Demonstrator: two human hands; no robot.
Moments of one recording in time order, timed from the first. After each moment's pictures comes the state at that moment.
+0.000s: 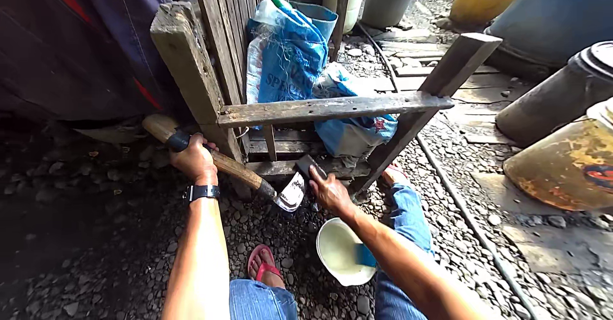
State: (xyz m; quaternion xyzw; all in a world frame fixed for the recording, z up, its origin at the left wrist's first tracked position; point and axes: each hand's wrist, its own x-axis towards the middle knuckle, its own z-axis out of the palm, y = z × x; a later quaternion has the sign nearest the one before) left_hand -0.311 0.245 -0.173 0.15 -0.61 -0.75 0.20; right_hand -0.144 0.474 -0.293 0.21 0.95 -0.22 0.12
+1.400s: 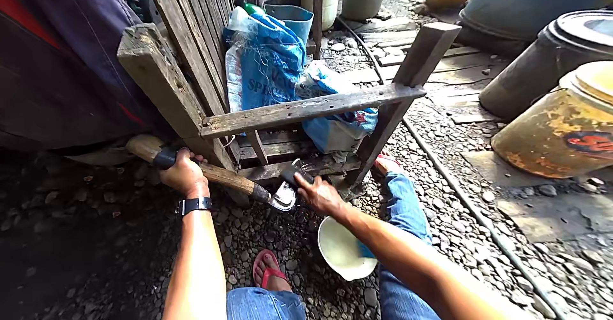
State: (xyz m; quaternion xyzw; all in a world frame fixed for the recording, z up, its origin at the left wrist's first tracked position) left_hand -0.306 0.250 -0.173 0.14 -0.62 -0.73 0.23; right_hand -0.132 0.467 -0.286 0.15 0.95 -0.24 0.16
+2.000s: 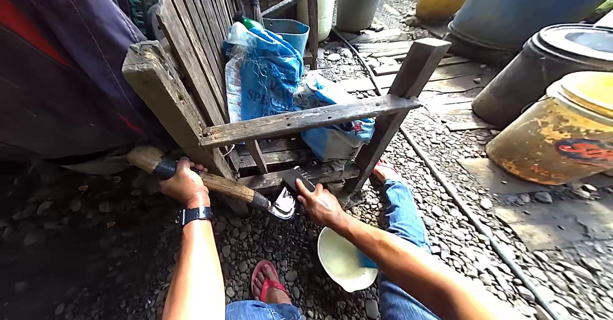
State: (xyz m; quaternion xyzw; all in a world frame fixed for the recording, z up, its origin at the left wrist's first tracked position) left_hand -0.306 0.254 -0.167 0.15 -0.62 -0.73 0.24; right_hand -0.140 0.463 -0.280 0.20 0.94 -0.23 0.17
